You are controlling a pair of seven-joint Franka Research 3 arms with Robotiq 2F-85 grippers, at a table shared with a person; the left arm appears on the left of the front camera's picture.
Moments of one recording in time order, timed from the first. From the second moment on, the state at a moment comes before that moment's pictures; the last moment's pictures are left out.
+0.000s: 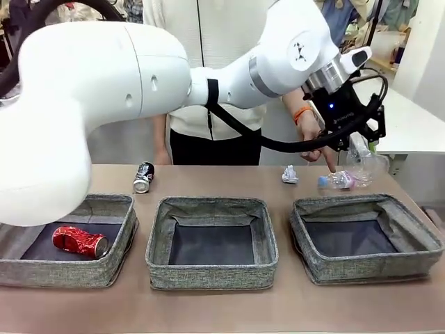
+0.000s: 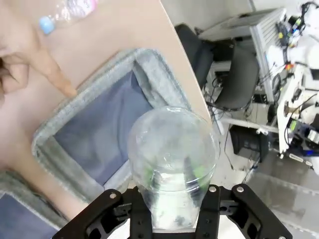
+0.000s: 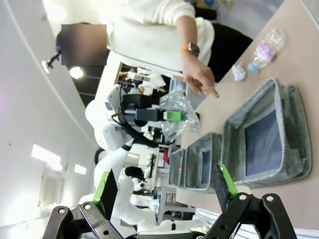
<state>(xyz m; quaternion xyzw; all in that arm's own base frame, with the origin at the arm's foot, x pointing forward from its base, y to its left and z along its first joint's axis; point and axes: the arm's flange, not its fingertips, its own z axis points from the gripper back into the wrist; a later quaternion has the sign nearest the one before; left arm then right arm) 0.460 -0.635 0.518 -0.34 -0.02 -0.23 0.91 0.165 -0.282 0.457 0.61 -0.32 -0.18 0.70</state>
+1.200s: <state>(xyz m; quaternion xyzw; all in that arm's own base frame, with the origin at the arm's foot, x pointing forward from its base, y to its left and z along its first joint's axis) 0.461 -0.606 0.537 -0.32 0.00 -0.22 0.92 0.167 -0.280 0.456 0.61 -0.32 -0.17 0.70</state>
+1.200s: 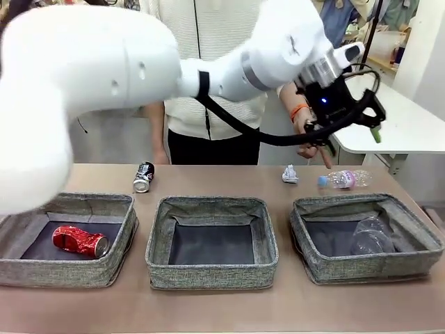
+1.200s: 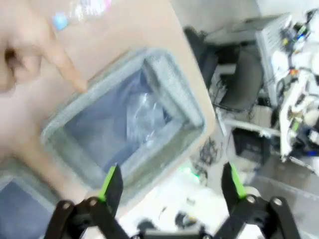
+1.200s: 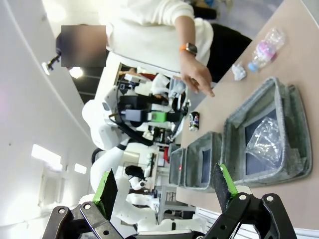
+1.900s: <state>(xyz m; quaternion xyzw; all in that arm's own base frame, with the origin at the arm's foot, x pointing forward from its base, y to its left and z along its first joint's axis) 0.431 -0.211 0.672 -0.44 0.10 0.00 0.89 0.268 -0.168 0.463 0.63 -0.17 -0.05 0.76</state>
